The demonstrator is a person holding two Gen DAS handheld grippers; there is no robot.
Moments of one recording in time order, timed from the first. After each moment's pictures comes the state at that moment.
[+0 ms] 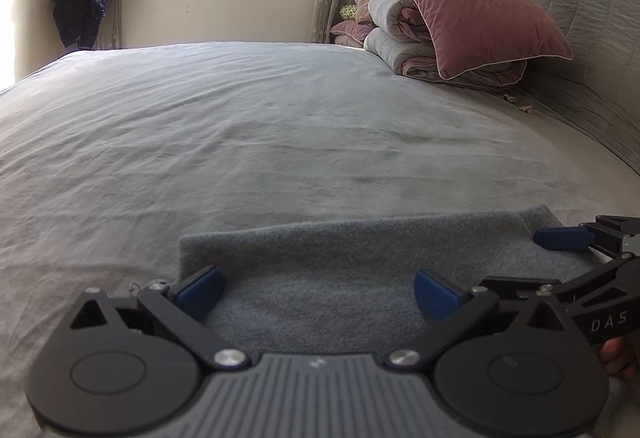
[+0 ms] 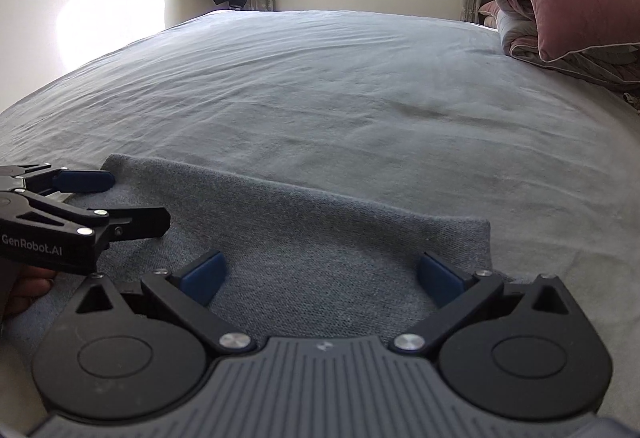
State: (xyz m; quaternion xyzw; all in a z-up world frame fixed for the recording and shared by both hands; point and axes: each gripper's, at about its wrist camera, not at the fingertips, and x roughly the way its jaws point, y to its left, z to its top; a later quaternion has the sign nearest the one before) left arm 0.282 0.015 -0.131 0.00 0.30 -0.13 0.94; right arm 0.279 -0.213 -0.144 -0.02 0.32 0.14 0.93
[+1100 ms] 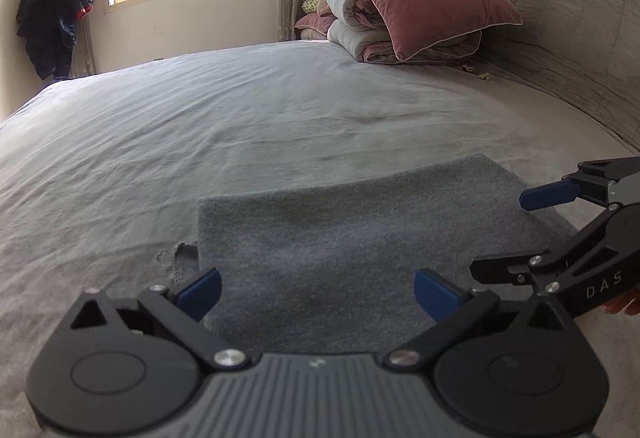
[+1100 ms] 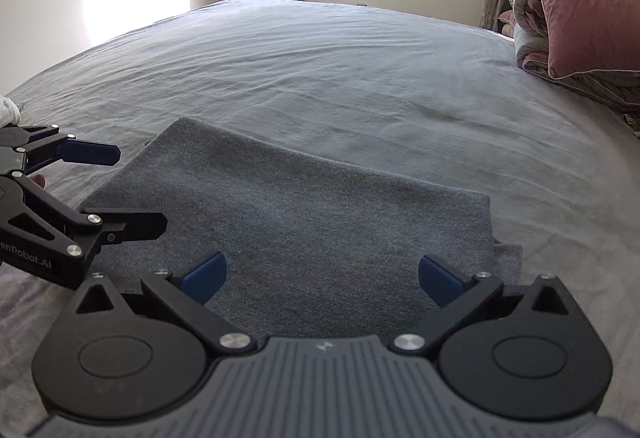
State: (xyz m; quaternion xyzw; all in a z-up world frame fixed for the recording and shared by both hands) left arm 0.214 0.016 -0.115 0.07 0.33 -0.17 0.93; right arm 0.224 -0.193 -0.120 -0.06 0.35 0.16 0.92
